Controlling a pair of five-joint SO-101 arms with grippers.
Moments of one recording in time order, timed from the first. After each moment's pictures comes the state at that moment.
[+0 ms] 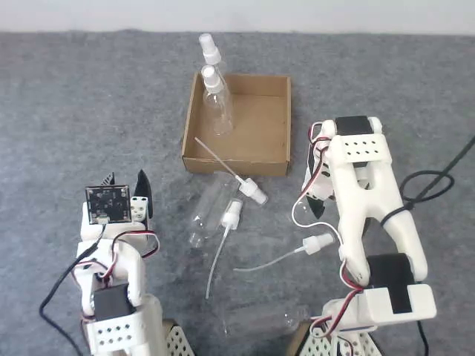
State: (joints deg) left arm -17.0 -103.5 96.1 42.9 -5.2; right arm -9.3 0.4 12.0 97.7 -38.6
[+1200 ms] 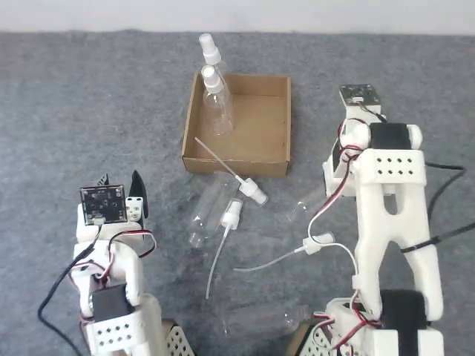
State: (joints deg) left arm -19.1 -103.5 96.1 42.9 -5.2; right arm -3.8 -13.3 12.0 93.5 5.9
